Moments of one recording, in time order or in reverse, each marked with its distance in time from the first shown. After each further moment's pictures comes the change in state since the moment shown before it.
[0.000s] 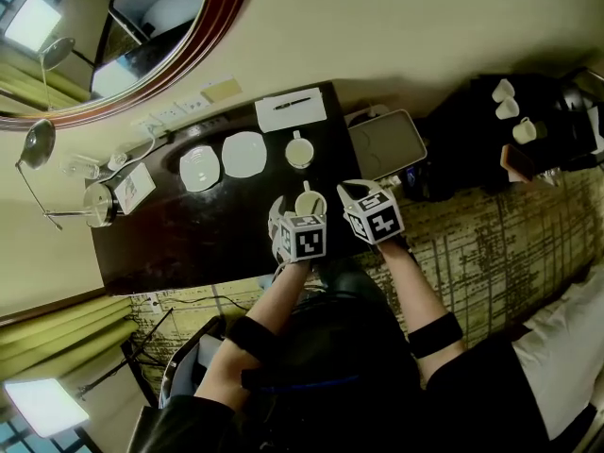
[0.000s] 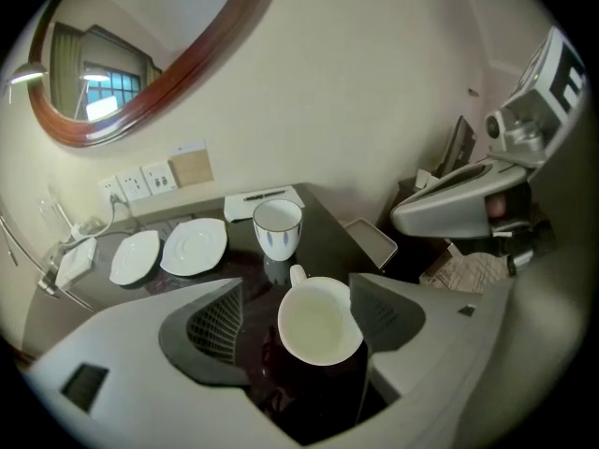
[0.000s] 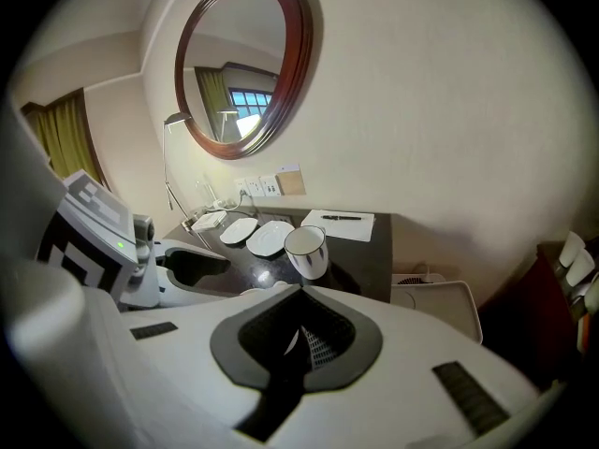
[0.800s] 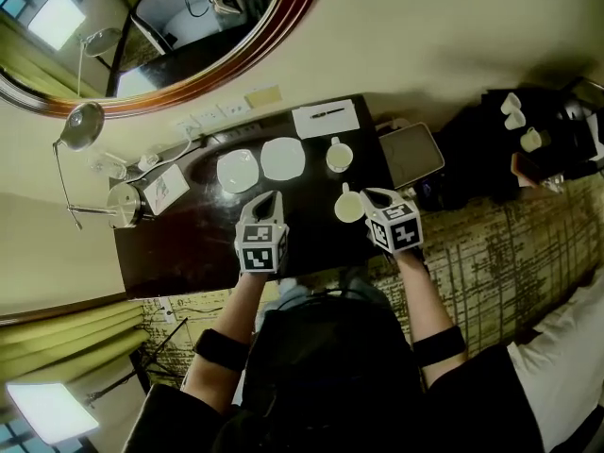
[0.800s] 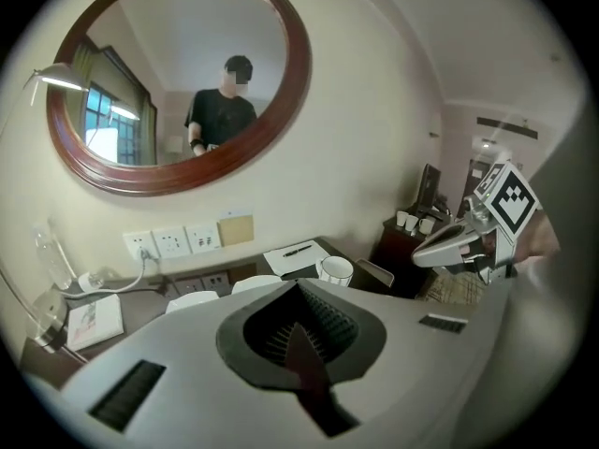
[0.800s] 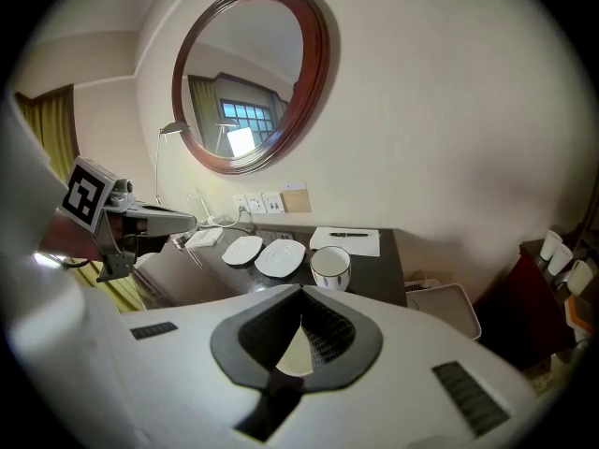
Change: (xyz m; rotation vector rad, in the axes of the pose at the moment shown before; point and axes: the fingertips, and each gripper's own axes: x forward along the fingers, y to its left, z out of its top) left arm -0.112 0.161 0.041 0.105 -0.297 -0.111; right arm -0.009 0.066 0.026 0.052 -0.081 -0.103
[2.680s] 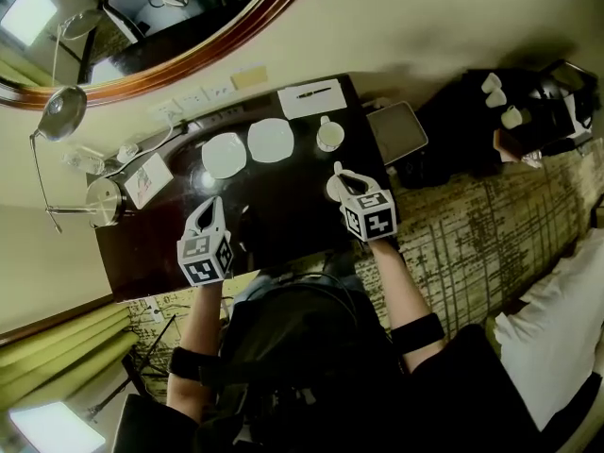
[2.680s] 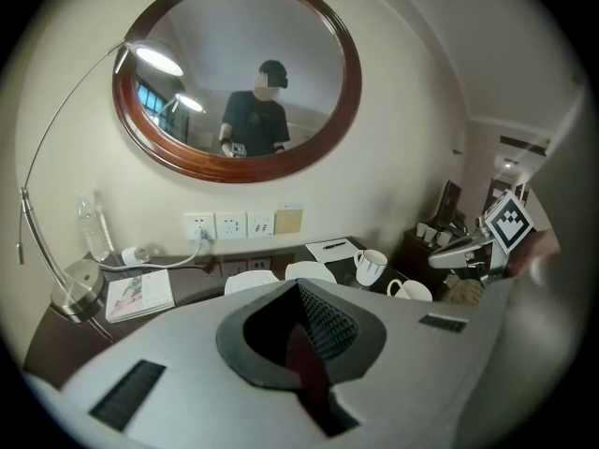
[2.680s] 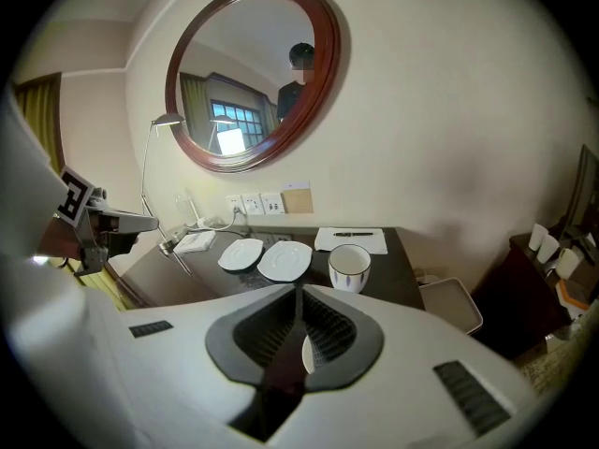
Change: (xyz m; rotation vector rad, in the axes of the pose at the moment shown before) left arm -0.075 0.114 -0.047 -0.140 -0.016 0.066; right arm 0.026 0.052 0.002 0.036 -0.049 -0.086
